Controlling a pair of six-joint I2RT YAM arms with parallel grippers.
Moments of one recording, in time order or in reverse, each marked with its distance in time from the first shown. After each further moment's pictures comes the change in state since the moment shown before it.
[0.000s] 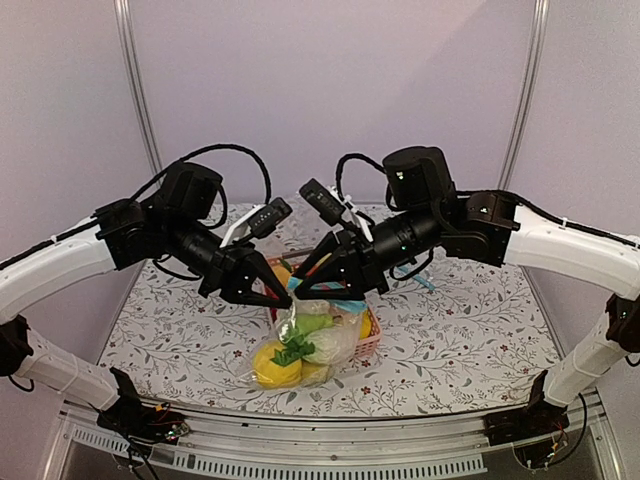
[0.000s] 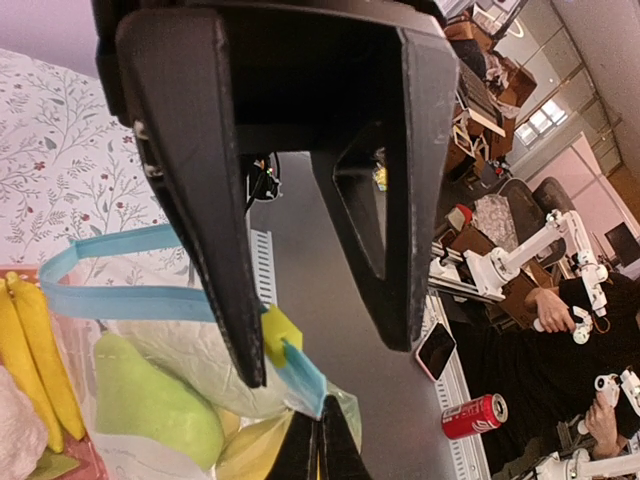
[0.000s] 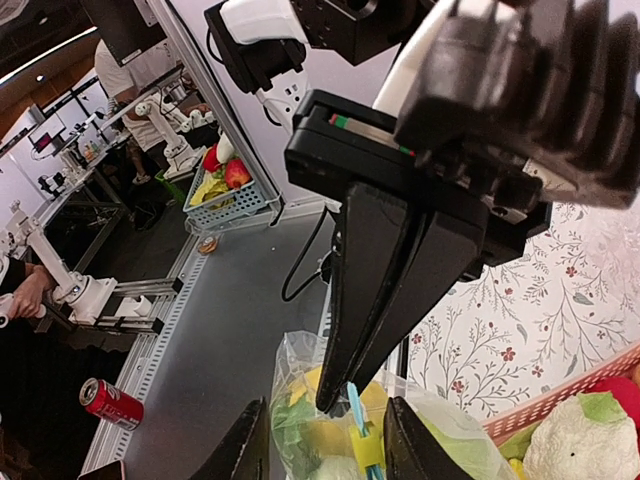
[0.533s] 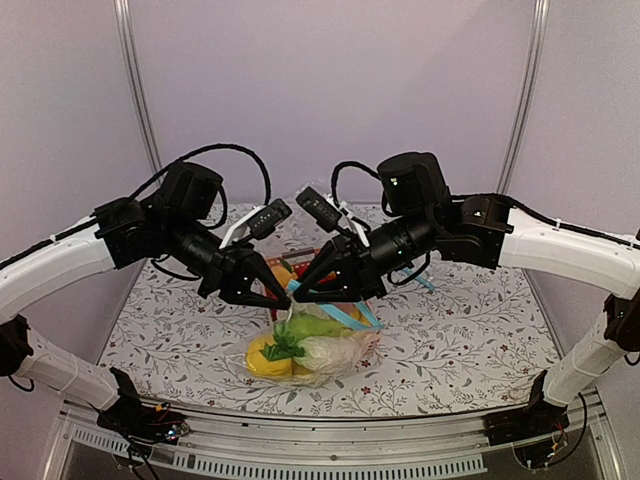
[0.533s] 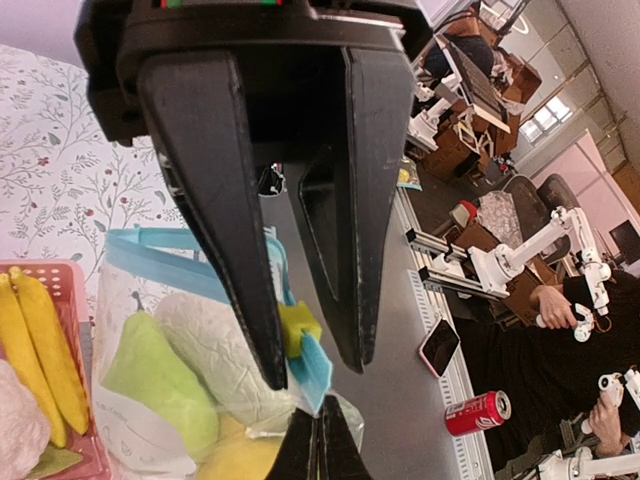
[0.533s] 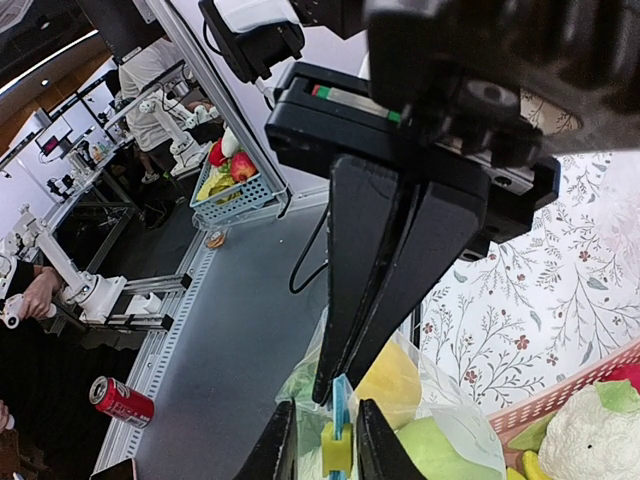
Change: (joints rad) left arm -0.001 0.000 0.010 -0.031 -0.012 0.023; right arm 0.000 0.016 -0.021 0.006 -0.023 0.027
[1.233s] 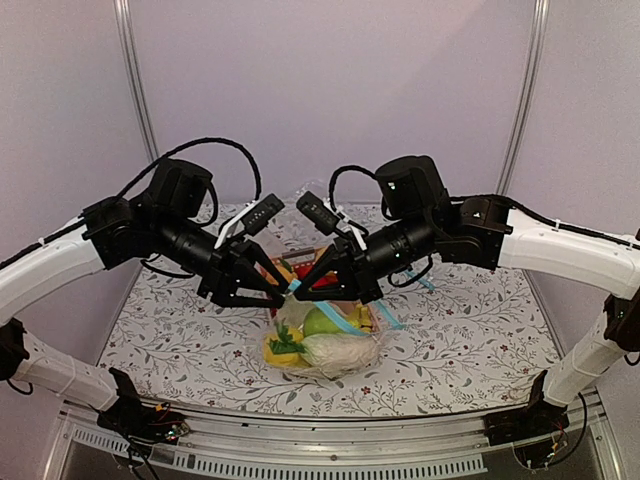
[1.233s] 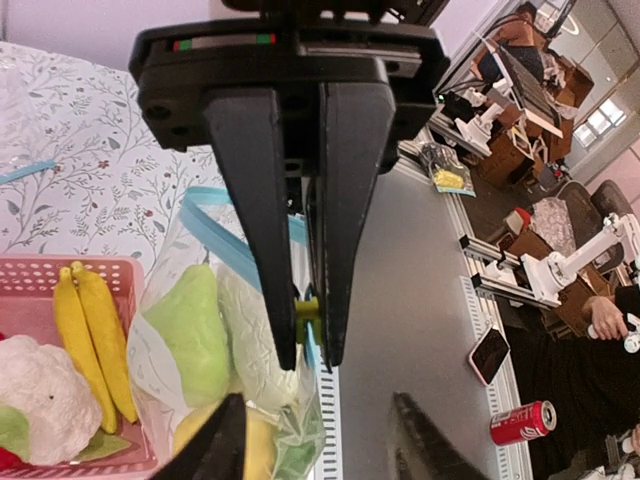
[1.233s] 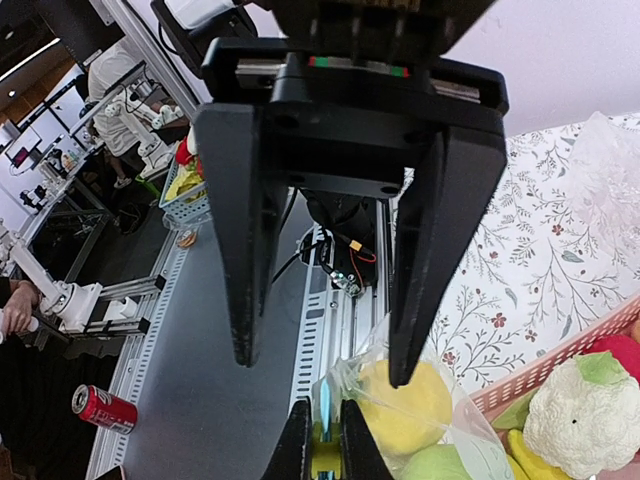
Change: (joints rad) left arm 0.002 -0.039 0.006 -0.034 -0.143 0.040; right arm 0.000 0.000 -0.005 -0.038 0.080 0.002
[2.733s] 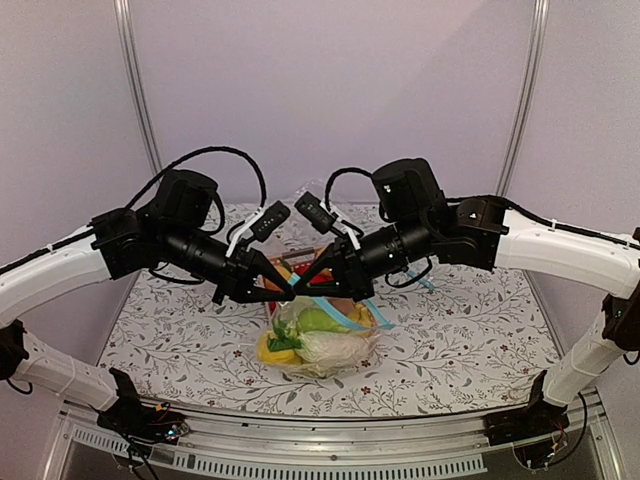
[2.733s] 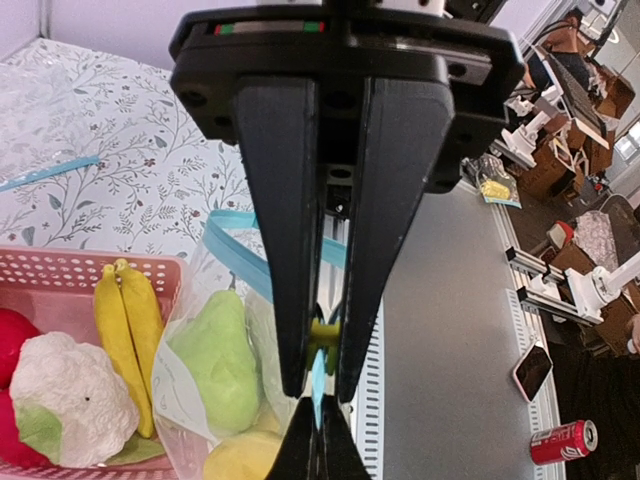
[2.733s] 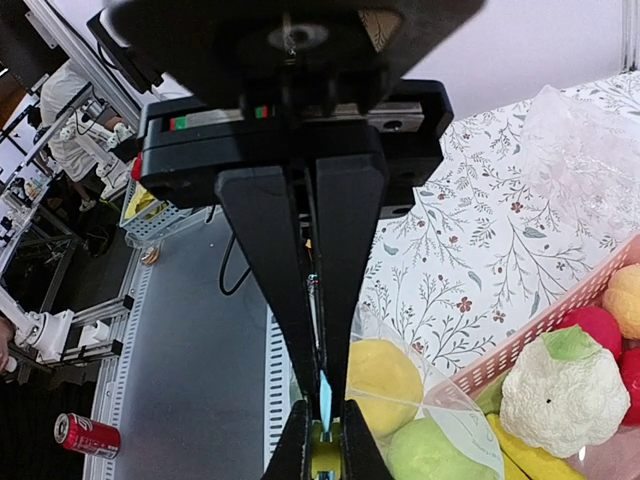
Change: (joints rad) left arm -0.020 -0.003 -0.071 0.109 -0.139 -0.021; right arm -0.006 0.013 0.003 -0.021 0.124 0.044
